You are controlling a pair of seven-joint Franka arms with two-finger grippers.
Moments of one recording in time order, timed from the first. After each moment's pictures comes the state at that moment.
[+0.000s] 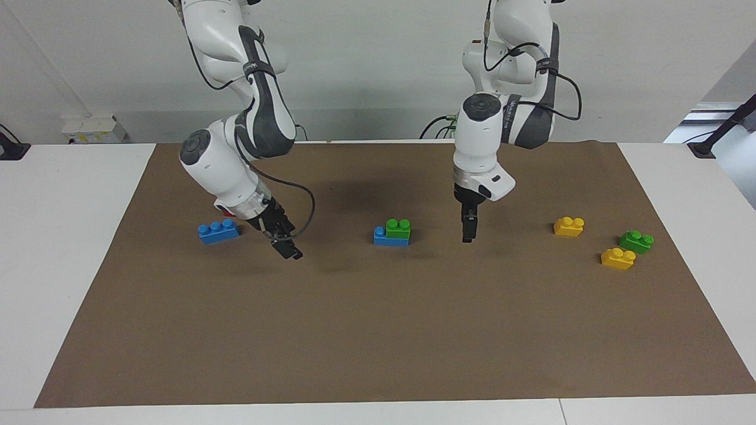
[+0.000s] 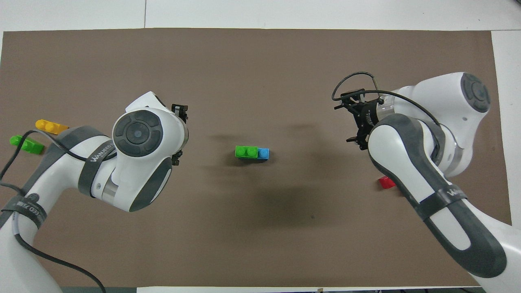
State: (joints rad) left arm -0.43 0.10 0.01 -2.03 0.19 2.26 -1.83; right arm 0.17 0.18 -0.02 -1.95 0.41 2.18 1.02
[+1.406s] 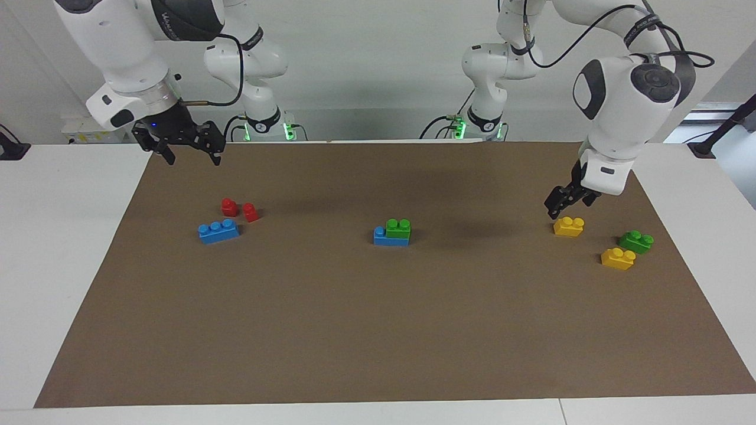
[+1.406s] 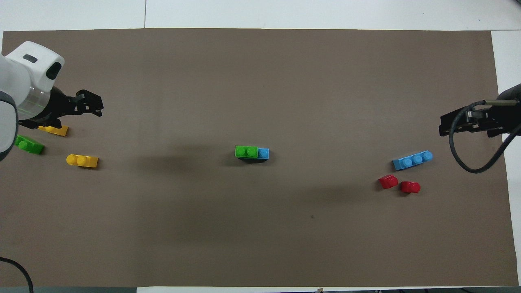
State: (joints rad) left arm -0.08 0.10 0.01 -1.69 0.04 1.77 -0.26; right arm 0.04 0.00 -0.03 -1.57 0.00 1.48 0.08
